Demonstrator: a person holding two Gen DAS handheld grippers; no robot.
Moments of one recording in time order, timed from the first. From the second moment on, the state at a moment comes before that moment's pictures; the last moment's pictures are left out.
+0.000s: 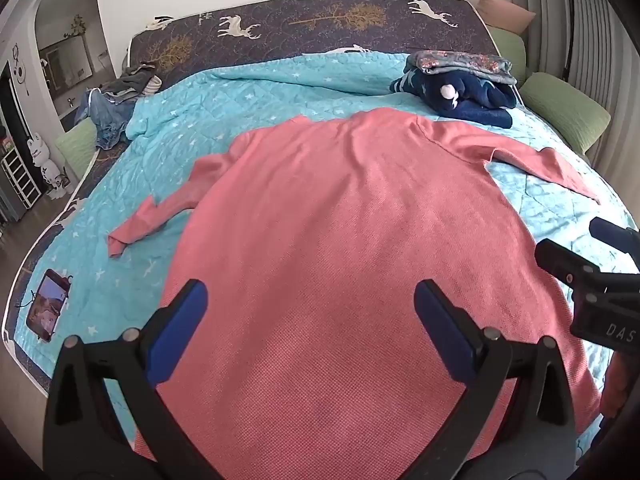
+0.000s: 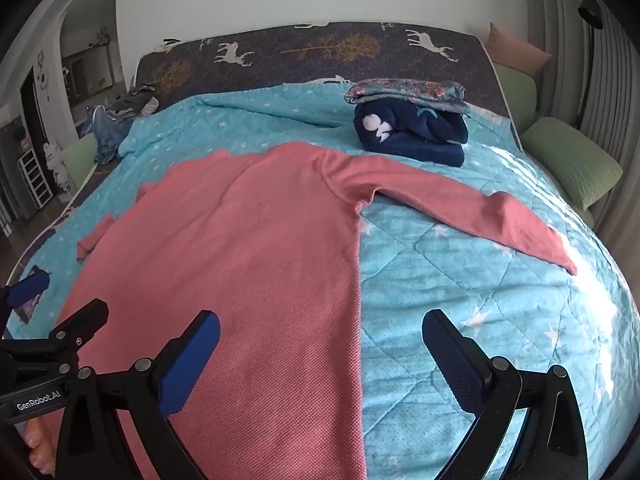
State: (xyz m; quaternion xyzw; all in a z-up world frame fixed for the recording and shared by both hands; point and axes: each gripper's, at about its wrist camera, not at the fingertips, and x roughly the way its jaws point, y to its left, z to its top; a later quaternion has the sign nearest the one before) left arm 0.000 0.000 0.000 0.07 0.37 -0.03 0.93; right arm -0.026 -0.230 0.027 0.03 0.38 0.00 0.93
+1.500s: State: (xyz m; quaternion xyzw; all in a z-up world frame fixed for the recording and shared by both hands) left arm 0.007 0.033 -0.009 0.02 0.37 -0.01 0.93; right arm -0.017 -0.227 0.026 0.03 0.38 0.00 0.92
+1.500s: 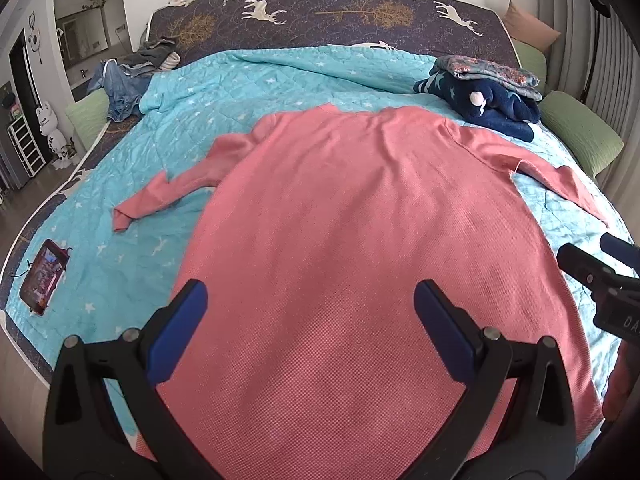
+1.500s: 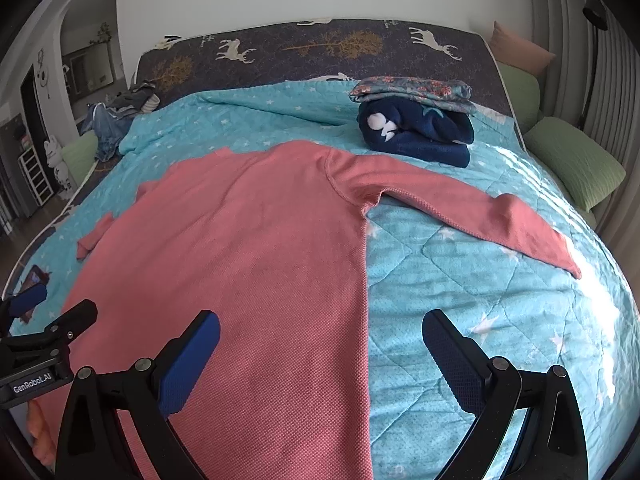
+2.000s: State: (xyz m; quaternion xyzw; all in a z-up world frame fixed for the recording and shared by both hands) left arm 0.006 0.034 0.000 0.04 0.35 0.01 0.94; right arm -0.011 -0.216 0.034 -0.01 0.37 0.01 0.93
